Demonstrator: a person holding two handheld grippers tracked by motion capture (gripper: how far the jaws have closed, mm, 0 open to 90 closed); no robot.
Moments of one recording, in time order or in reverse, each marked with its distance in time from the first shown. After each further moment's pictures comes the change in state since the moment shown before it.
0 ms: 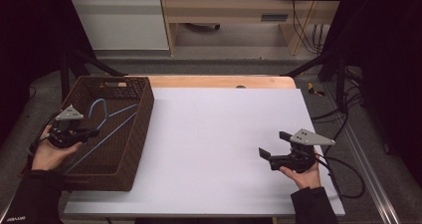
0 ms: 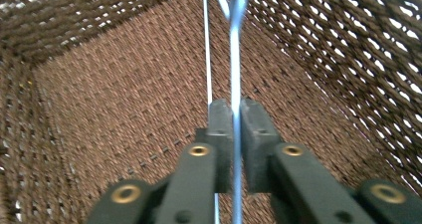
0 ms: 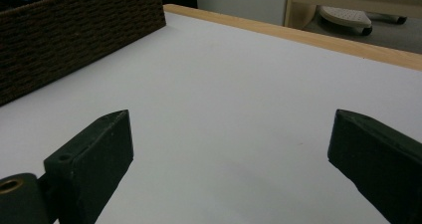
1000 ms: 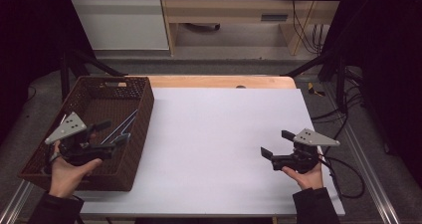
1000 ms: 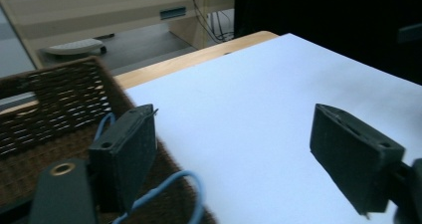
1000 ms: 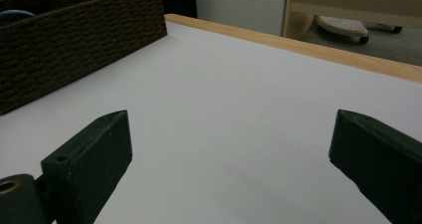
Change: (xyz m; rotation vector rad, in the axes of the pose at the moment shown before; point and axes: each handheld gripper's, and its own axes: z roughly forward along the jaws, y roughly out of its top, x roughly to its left) left arm -0.112 0.031 -0.044 -0.462 -0.139 -0.029; right arm 0.001 0.004 -0.008 -0.029 -0.001 0.001
